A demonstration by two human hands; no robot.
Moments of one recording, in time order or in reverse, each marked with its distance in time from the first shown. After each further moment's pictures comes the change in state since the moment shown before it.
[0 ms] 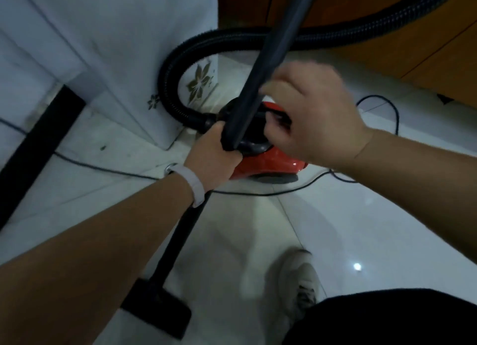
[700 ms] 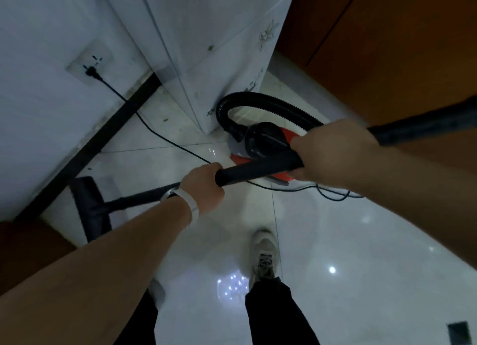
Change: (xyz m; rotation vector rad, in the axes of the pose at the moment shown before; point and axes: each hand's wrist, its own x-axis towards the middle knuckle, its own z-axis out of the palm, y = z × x) left_hand -0.129 0.119 -0.097 0.354 -0.100 -0.422; right_hand 0.117 -0.001 -0.200 -0.150 -1.118 -0.215
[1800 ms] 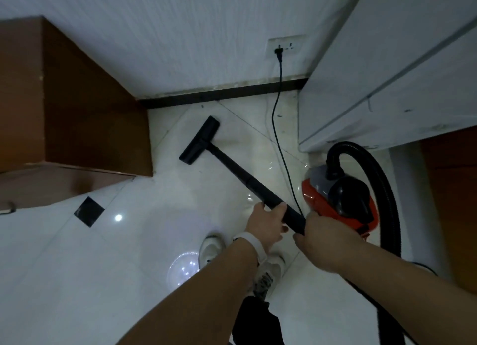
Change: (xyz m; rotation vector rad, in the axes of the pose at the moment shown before) left_hand -0.110 -0.035 0.042 -1.751 0.232 -0.618; right_hand 0.011 -0.182 -0.007 0.155 -0.276 -0.140
